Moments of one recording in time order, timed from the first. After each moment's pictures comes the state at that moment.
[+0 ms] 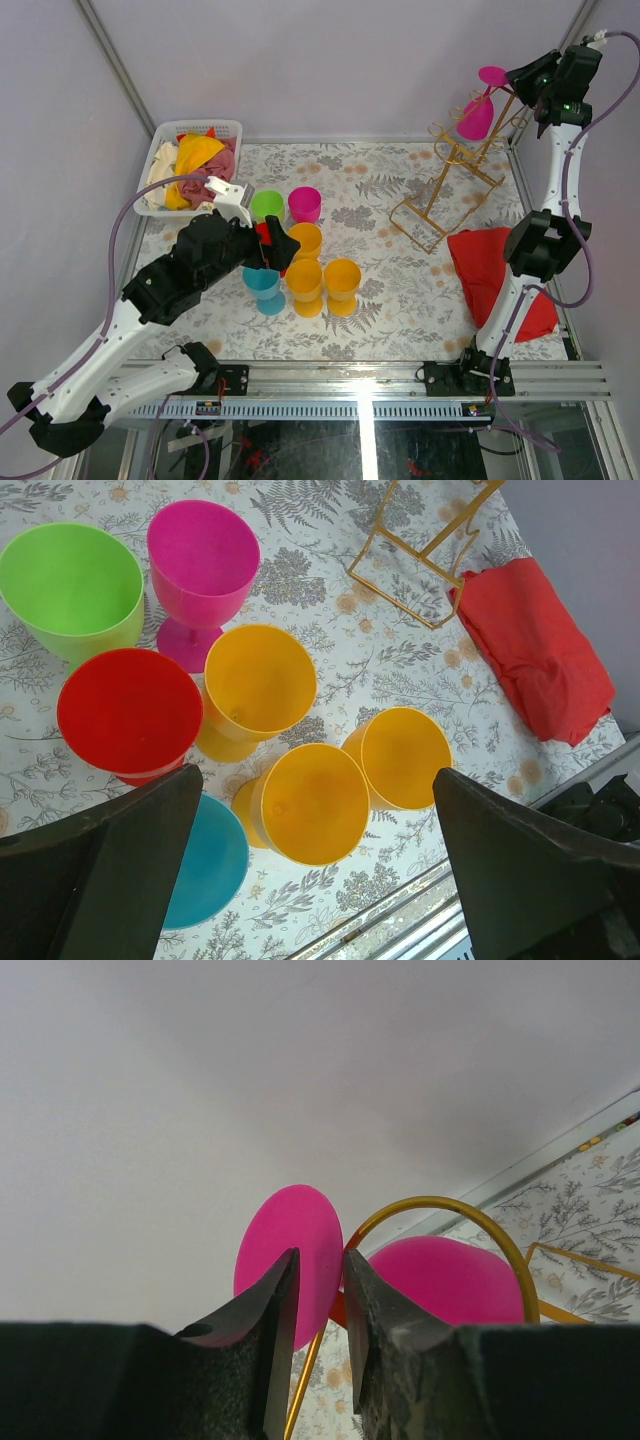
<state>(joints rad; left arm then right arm) -0.75 0.84 1.07 -0.62 -0.14 -0.47 -0.28 2.14 2.36 -0.46 -0.25 0.76</state>
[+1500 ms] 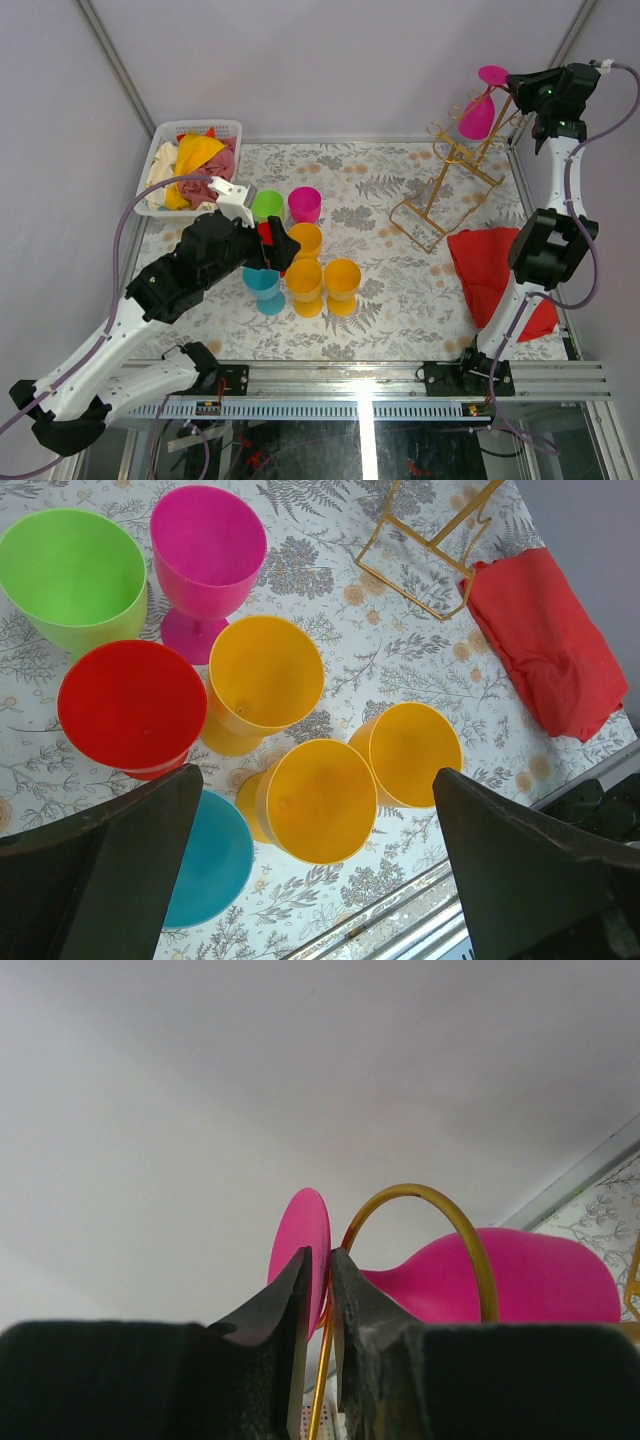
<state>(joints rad) -0.74 0.85 1.07 -0.63 -0.13 -0.47 -0.30 2.06 2.06 -0.16 -0.30 1.10</state>
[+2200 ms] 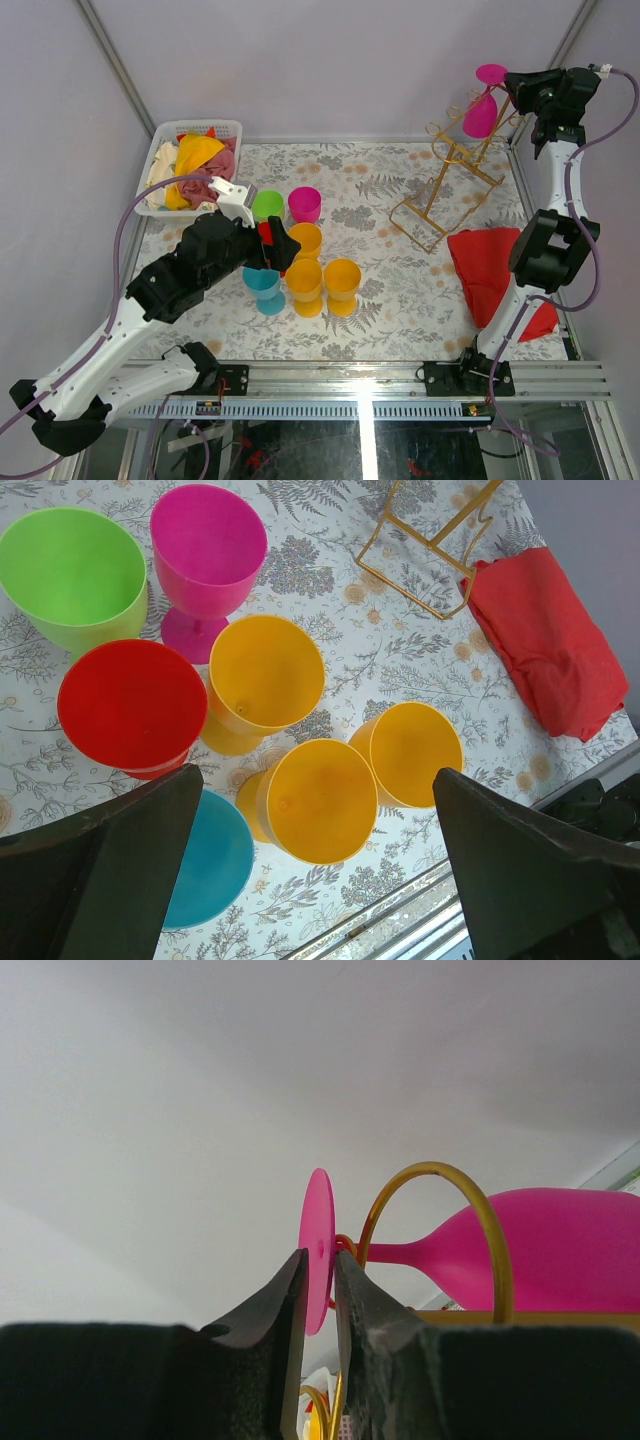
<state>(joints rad) -0.74 0.85 1.07 -0.63 -0.13 -0.47 -0.31 2.02 1.98 -0.06 -0.36 1.20</state>
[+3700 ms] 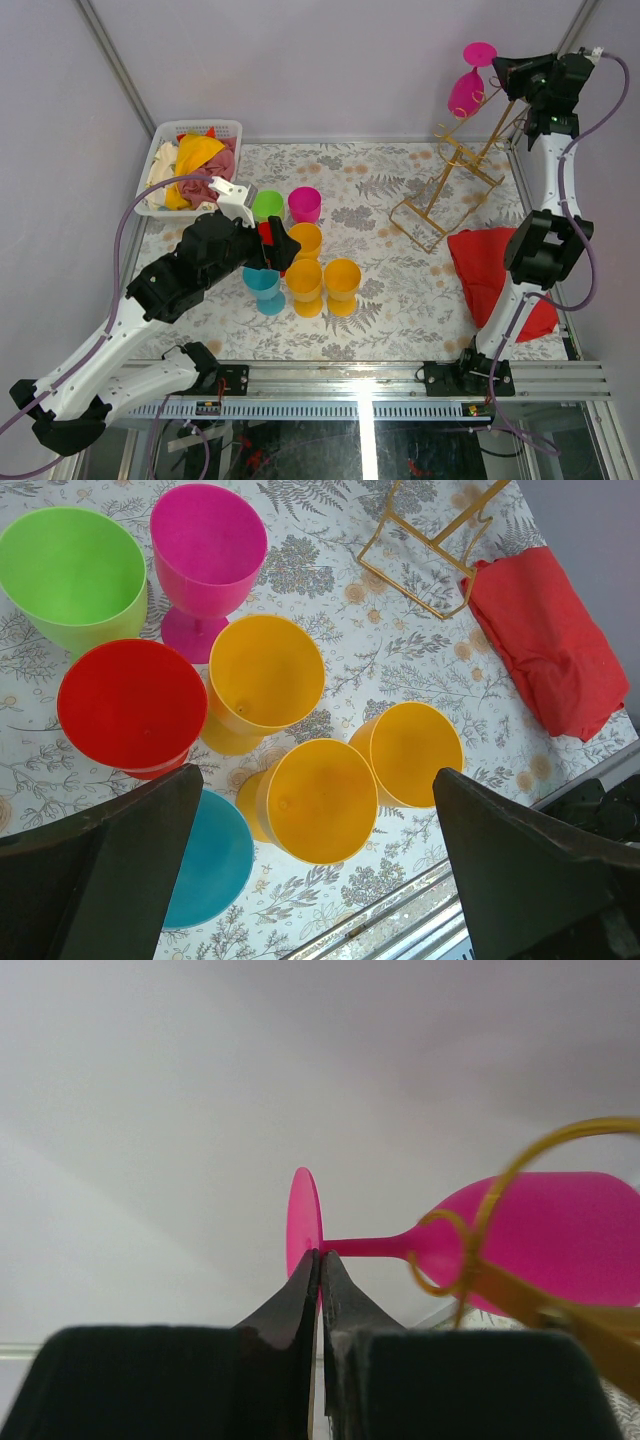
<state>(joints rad) -0.74 0.86 1.07 -0.63 -0.13 -0.47 -0.26 2.04 2.06 -0.06 -0.40 1.27</state>
